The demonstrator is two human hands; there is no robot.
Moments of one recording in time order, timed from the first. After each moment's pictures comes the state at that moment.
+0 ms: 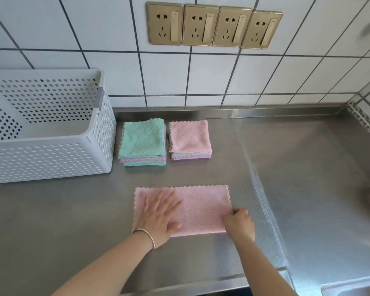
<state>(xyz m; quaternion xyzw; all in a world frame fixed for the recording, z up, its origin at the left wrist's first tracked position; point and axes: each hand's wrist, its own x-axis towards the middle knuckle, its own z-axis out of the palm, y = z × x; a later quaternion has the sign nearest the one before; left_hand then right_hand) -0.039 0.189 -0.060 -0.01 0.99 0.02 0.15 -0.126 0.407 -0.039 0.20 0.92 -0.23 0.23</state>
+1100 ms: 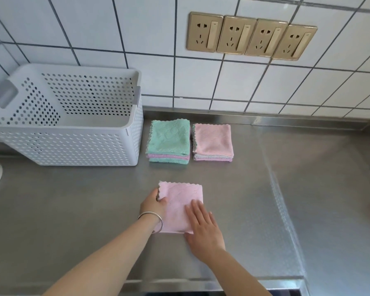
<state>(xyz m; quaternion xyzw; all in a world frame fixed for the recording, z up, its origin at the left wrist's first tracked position) -0.034 0.151 -0.027 -0.45 0.74 0.49 0.05 -0.050 0.320 -0.053 -0.36 0.93 -0.06 0.08</state>
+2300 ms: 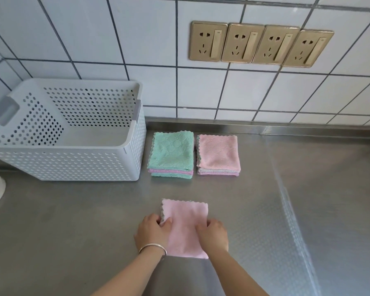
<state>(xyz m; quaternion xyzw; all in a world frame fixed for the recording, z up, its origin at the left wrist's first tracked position) -0.028 0.161 -0.036 -0.50 0.81 0.29 0.06 -0.097 0.291 -0.035 0.06 0.90 -0.30 0.31</state>
